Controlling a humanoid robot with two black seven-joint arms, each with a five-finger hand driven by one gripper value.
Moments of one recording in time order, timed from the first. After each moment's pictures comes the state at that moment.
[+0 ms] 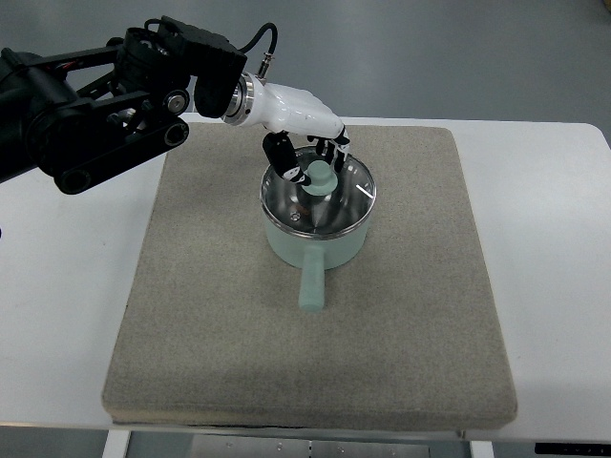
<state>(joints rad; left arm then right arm) -1.35 0.37 -0.29 -1.15 1.70 -0.53 -0.16 0.04 0.00 -0.06 0.17 0.02 -0.10 0.11</state>
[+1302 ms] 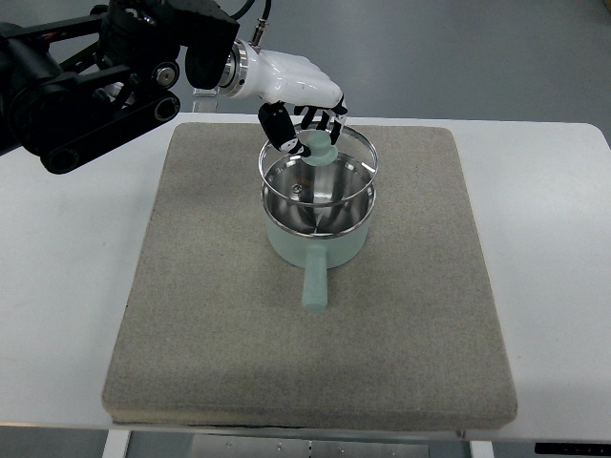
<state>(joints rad) -1.41 0.40 -0.31 -1.16 1.72 -0.52 -0.15 0.04 0.00 -0.06 0.17 0.02 -0.10 0.11</state>
